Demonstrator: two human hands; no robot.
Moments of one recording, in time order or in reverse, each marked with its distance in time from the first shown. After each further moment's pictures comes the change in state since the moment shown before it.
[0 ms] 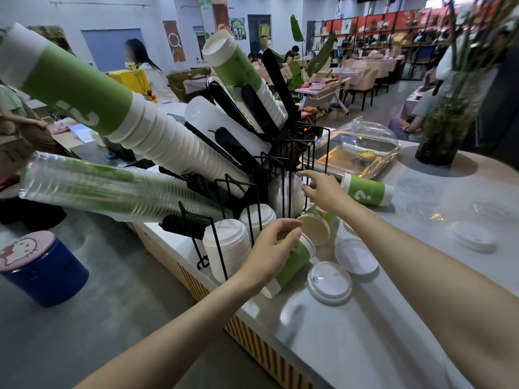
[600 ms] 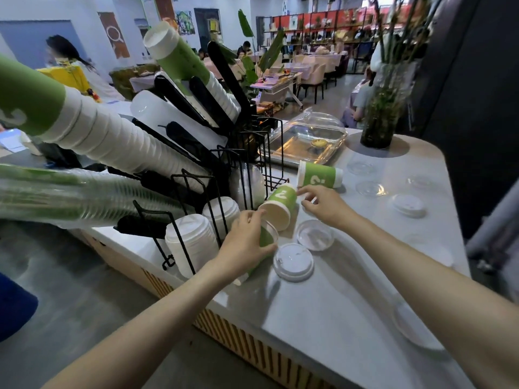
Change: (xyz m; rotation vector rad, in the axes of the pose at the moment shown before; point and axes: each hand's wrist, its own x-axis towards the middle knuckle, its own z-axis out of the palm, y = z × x) left_hand 0.017 -0.013 0.014 0.827 -0.164 0.098; right_hand -0.093 0.052 -0.035 -0.052 0.005 0.142
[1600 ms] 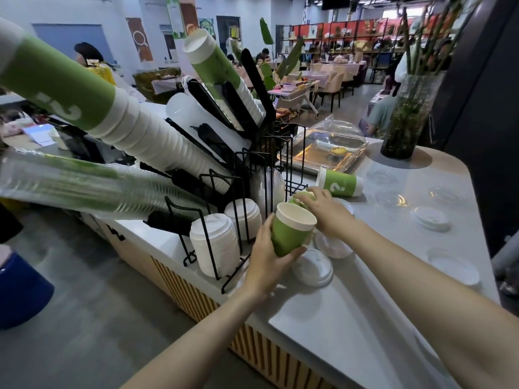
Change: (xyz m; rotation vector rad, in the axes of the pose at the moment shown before) left_hand -0.016 -0.019 0.052 -0.649 0.334 0.056; right_hand 0.018 -0.032 0.027 -0.635 -0.200 -0.112
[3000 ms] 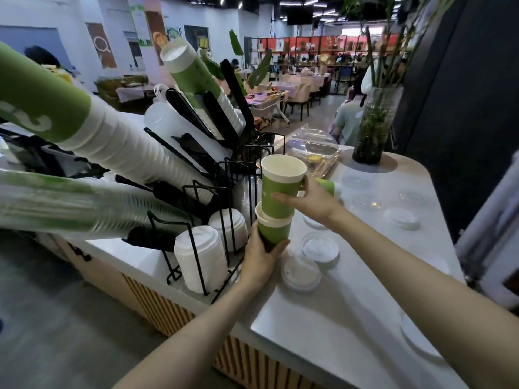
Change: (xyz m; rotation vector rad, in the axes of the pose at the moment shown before) left_hand 0.035 -0.014 0.015 -0.156 -0.011 -0.108; right_hand -0.018 -0.026 -0.060 1.149 0.284 0.102
